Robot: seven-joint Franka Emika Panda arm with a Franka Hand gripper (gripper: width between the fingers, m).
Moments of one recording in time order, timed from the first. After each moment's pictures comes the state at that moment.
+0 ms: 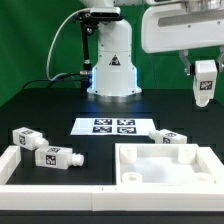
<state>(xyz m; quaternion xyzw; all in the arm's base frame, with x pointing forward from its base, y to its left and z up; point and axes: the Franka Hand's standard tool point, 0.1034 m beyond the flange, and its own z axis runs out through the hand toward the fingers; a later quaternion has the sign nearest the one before) 0.564 0.116 0.183 -0.99 0.07 -0.04 0.06</state>
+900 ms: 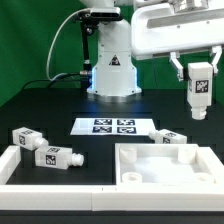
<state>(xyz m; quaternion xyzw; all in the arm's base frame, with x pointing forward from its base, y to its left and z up) 0.591 0.097 0.174 -0.97 0.03 -0.21 0.05</state>
